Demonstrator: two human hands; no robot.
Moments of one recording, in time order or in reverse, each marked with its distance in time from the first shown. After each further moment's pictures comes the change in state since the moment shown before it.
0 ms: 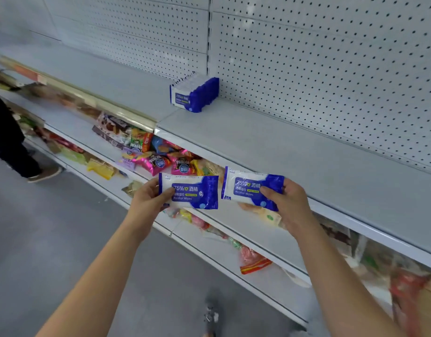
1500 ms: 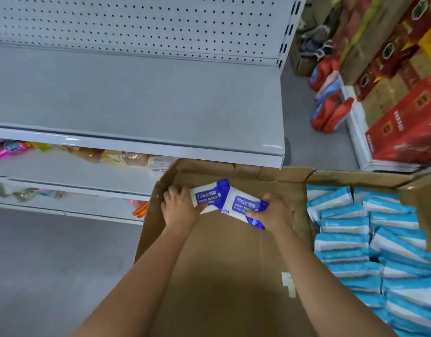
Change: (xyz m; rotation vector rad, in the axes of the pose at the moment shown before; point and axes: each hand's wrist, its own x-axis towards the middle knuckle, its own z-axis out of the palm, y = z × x) left_hand -0.265 -0.211 0.618 1.401 -0.342 0.095; right_hand -0.178 0.232 -0.600 -0.779 0.280 0.488
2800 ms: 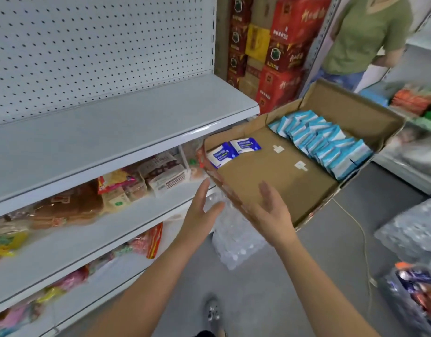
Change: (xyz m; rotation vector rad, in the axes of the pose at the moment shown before) left_hand -0.086 -0.292 -0.185 -0.916 -0.729 0.738; right_hand -0.363 -0.268 0.219 0.823 0.675 0.127
